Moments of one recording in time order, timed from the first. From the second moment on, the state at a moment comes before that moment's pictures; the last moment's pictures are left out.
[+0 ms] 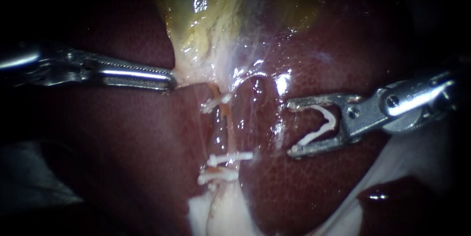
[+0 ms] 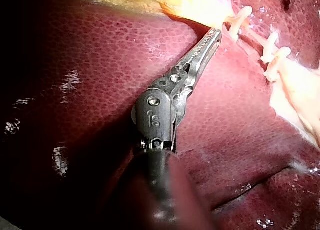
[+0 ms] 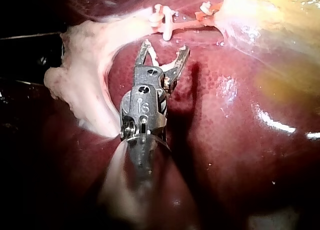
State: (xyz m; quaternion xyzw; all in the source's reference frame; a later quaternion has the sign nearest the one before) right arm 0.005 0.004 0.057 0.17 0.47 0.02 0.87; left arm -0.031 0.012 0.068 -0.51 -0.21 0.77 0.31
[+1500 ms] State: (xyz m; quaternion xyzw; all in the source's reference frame) right arm 0.018 0.002 0.068 0.35 0.49 0.19 0.78; left arm -0.027 0.014 0.060 -0.53 -0.20 0.76 0.31
